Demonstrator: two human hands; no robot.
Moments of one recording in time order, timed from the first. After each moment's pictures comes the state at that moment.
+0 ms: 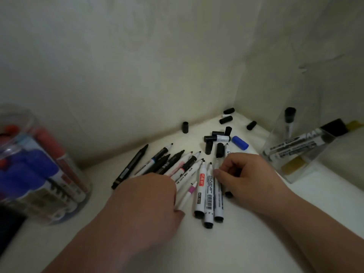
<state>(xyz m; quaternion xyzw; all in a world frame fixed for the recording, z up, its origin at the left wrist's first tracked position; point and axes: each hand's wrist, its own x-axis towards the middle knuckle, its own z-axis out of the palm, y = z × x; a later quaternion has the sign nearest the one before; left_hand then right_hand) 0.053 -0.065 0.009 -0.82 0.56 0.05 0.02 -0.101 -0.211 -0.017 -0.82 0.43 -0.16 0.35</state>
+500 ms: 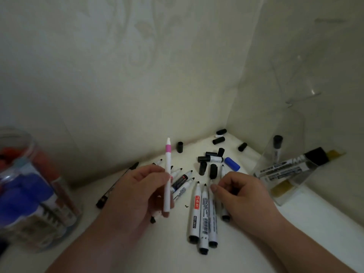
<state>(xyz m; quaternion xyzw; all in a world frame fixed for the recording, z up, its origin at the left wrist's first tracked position) 0.075 -0.089 0.006 -0.54 0.24 0.44 -0.68 -0.100 -0.209 -0.012 -0.76 0.46 -0.21 0.42</state>
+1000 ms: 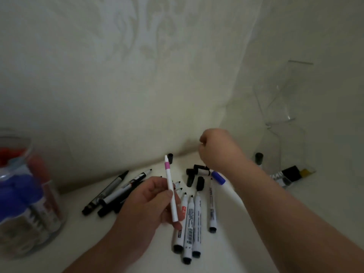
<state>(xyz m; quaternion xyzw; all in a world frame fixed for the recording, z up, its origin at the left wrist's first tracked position) 0.053 -0.097 -0.013 -0.51 0.26 0.45 -0.69 -0.027 -0.284 0.055 -0.86 0.47 -0.14 0.11</state>
